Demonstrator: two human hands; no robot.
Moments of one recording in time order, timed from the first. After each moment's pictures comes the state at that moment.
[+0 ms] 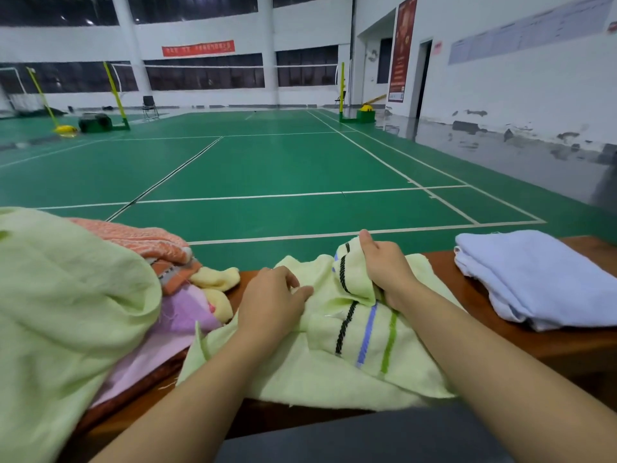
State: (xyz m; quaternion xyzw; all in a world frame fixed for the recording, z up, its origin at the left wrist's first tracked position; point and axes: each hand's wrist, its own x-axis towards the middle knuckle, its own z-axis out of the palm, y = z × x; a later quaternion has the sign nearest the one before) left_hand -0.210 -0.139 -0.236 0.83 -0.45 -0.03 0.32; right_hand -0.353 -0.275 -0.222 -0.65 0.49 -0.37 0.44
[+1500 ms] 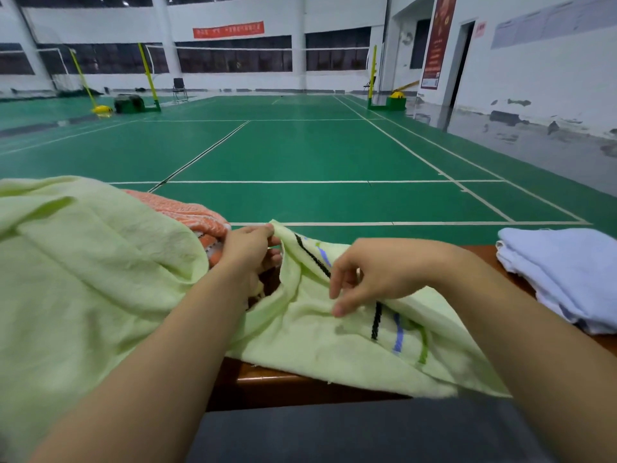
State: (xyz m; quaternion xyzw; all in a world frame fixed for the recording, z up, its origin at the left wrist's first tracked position) left_hand -0.134 -0.127 -0.199 0.64 -0.15 -0.30 0.69; right_hand -0.341 -0.190 -0.140 -0.96 0.21 0.09 0.17
